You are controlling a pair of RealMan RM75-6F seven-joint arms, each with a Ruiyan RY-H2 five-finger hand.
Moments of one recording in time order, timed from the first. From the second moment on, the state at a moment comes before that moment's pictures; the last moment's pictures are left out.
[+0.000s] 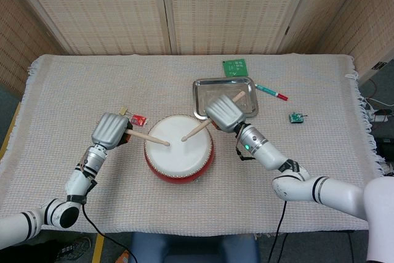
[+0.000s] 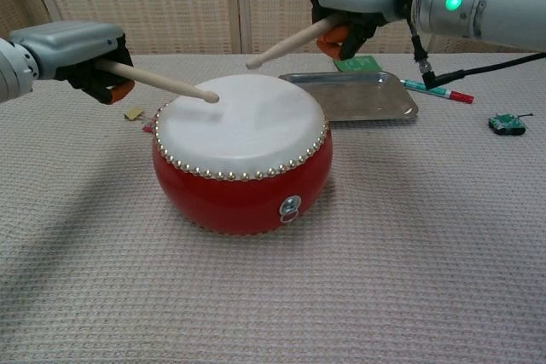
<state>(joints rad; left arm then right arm) -0.76 -1.38 -0.21 -1.48 1.13 0.99 0.33 1.04 -1.44 0.20 -1.34 -1.17 0.76 -0.34</state>
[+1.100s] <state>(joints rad) -0.75 -1.33 -0.23 -1.53 1.13 1.01 0.28 1.04 -1.56 0.16 -1.21 -1.18 0.75 -0.38</state>
